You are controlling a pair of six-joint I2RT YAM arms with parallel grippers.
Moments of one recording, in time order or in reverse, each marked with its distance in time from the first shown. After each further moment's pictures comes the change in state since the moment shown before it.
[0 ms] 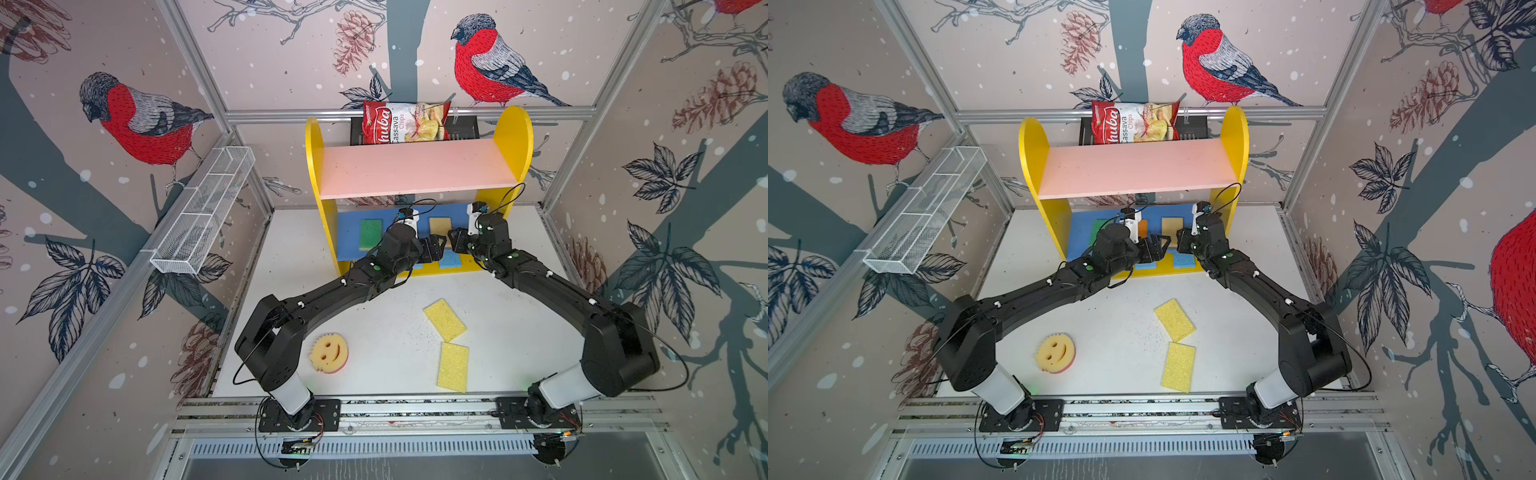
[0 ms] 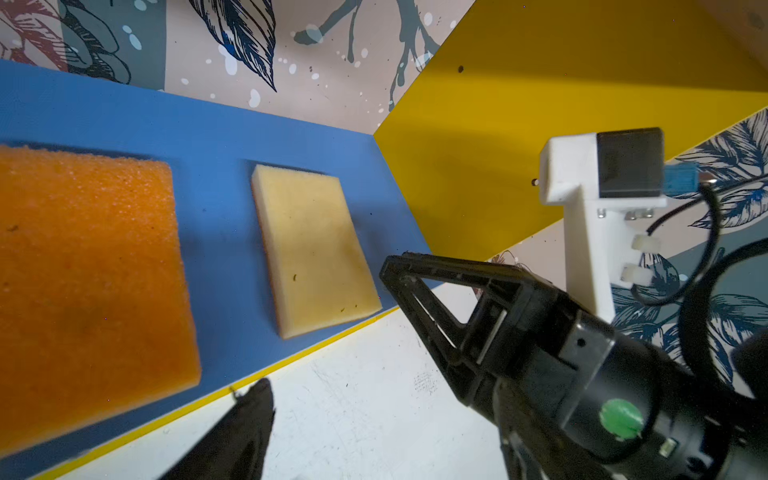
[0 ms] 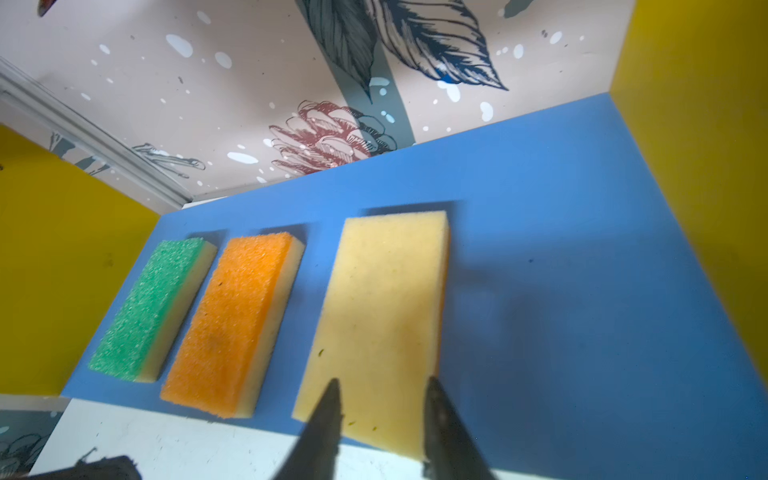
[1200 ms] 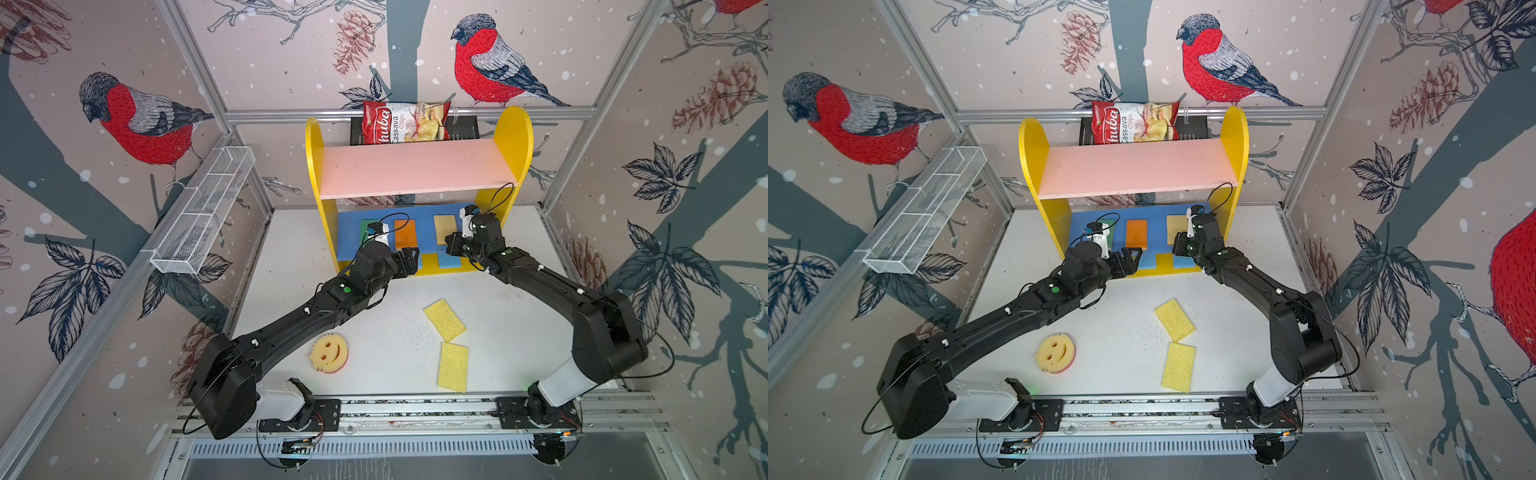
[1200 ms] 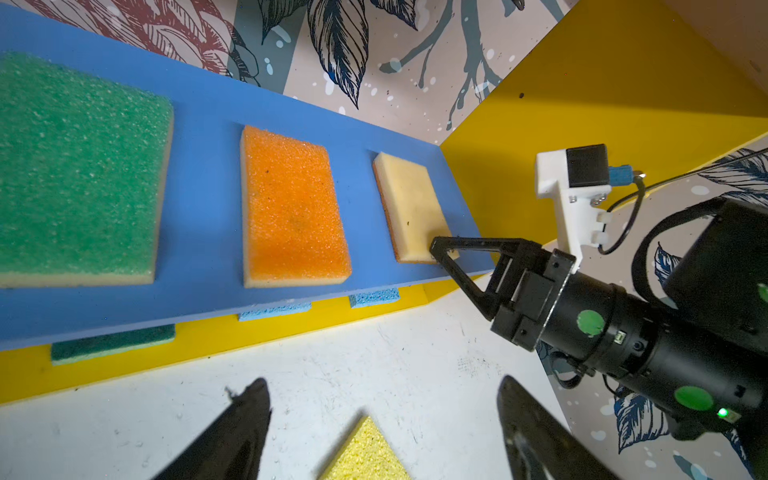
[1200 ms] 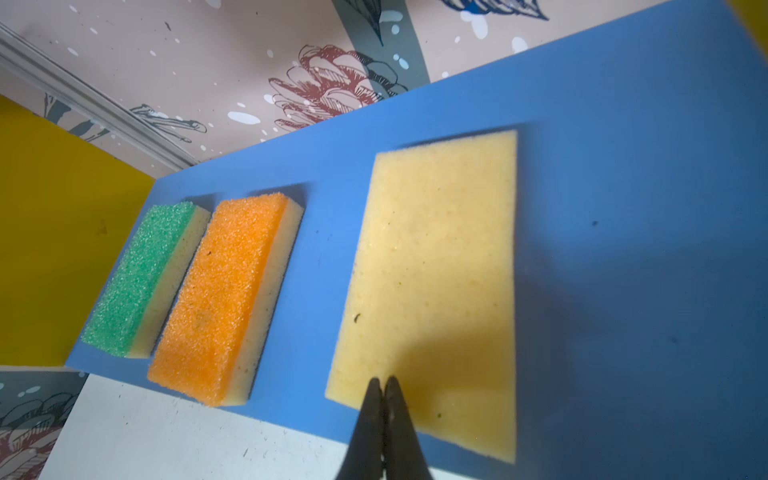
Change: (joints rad) left arm 0.019 -0.283 -0.235 -0.103 -0.144 -0.024; right arm -0.014 0.079 0.033 -0.033 -0.079 0.015
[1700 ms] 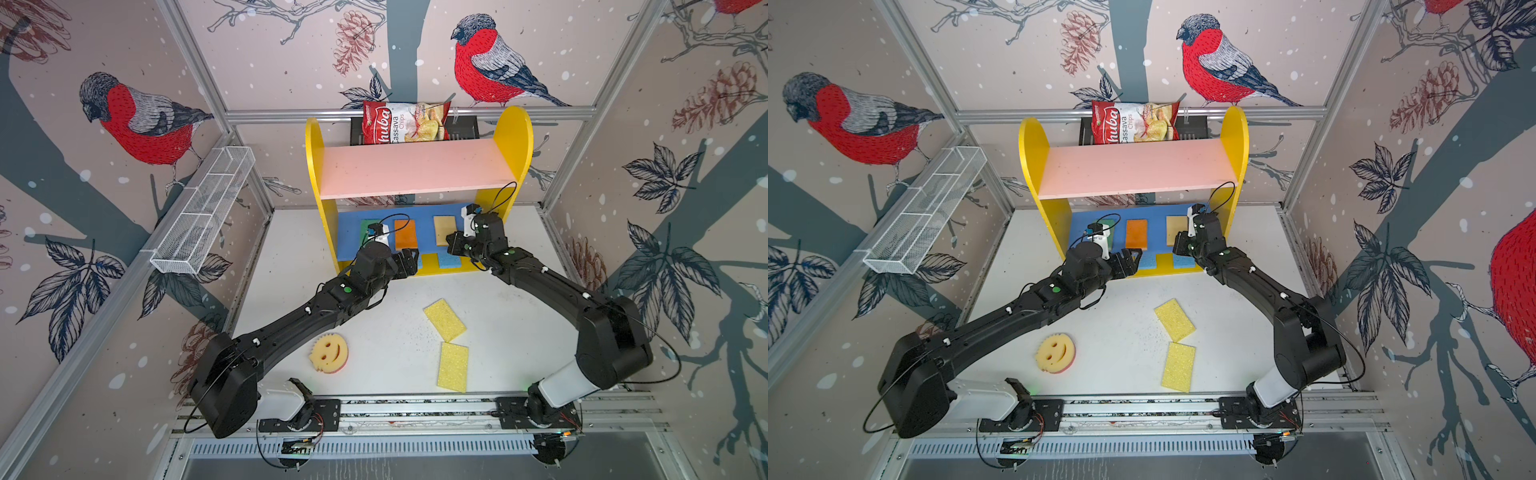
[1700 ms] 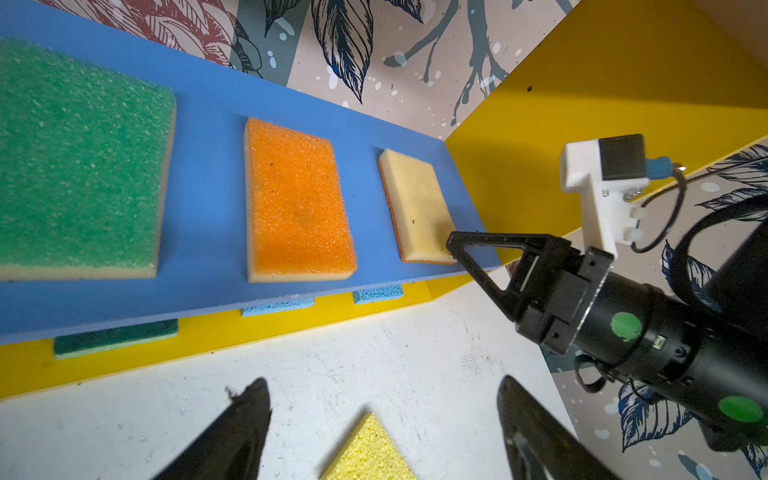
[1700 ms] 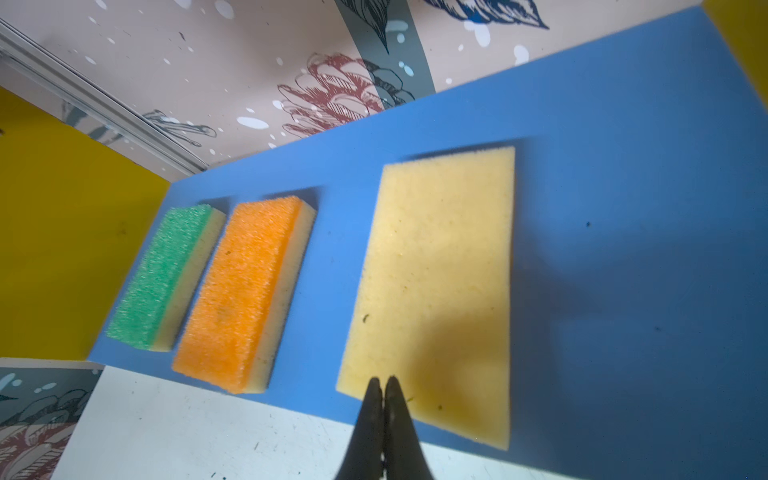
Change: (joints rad) left arm 0.004 0.004 -0.004 -0.002 0.002 -0.002; right arm 0.008 -0.040 0.000 -0.021 -0.008 0.006
